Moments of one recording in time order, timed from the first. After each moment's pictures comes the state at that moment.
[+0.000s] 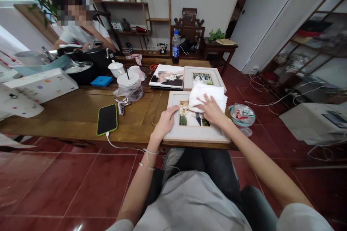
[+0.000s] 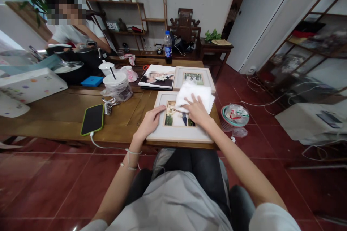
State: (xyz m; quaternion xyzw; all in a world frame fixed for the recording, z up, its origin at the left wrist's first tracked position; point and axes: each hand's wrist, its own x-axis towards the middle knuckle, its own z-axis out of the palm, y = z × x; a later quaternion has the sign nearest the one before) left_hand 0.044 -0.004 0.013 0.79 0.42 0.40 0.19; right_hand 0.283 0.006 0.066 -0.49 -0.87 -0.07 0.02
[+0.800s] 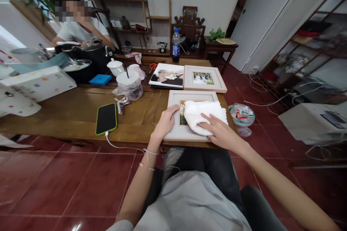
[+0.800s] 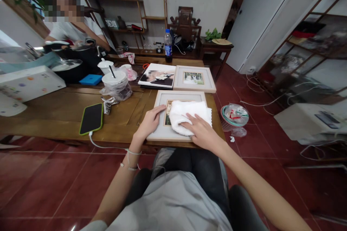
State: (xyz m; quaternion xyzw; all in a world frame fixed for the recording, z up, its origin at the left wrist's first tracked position) left_hand 0.045 -0.005 0.013 0.78 0.42 0.41 0.20; right_hand 0.288 -0.078 0.076 -0.43 -0.90 0.04 0.05
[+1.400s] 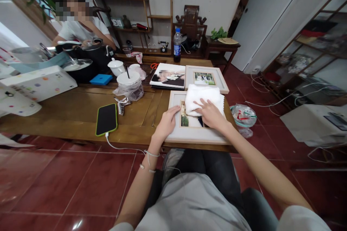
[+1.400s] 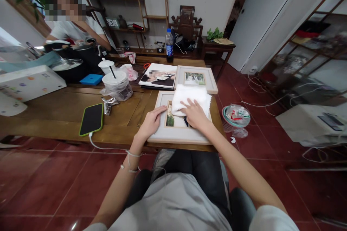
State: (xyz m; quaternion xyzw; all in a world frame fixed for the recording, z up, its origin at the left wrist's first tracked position) left_hand 0.045 -0.003 0.010 0.78 0.43 0.41 0.19; right_hand 0.264 -0.006 0.072 -0.46 -0.89 -0.06 0.01
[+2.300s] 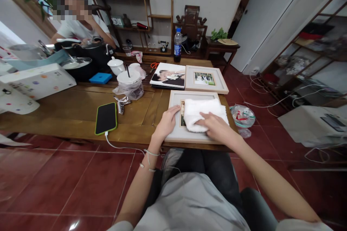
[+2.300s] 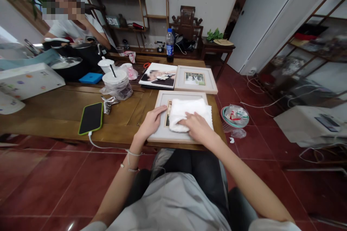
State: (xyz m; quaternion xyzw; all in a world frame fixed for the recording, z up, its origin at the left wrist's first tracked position) left_hand 0.046 -0.004 0.011 0.79 0.42 0.41 0.19; right_hand 0.261 -0.055 0.097 -0.47 -0.88 0.02 -0.03
